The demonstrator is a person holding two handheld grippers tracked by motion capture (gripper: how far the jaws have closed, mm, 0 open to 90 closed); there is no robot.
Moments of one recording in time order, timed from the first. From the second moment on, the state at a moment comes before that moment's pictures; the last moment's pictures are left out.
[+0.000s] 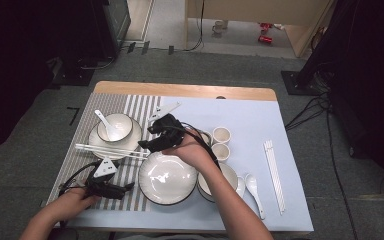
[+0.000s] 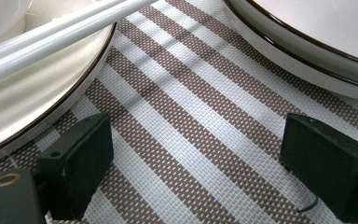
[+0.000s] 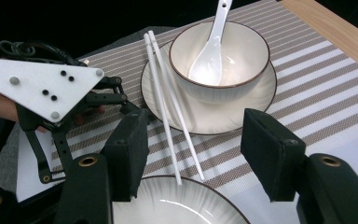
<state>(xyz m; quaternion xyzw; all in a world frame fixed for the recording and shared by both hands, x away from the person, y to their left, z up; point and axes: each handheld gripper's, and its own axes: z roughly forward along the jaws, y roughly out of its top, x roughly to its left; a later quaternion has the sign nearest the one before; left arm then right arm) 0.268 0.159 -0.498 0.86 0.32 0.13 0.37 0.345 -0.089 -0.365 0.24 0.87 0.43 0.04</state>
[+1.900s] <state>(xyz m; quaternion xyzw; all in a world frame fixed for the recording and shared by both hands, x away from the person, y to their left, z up) 0.268 0.159 -0.498 0.86 0.32 0.13 0.37 0.316 -0.176 -0.382 0.26 0.86 0.43 0.07</state>
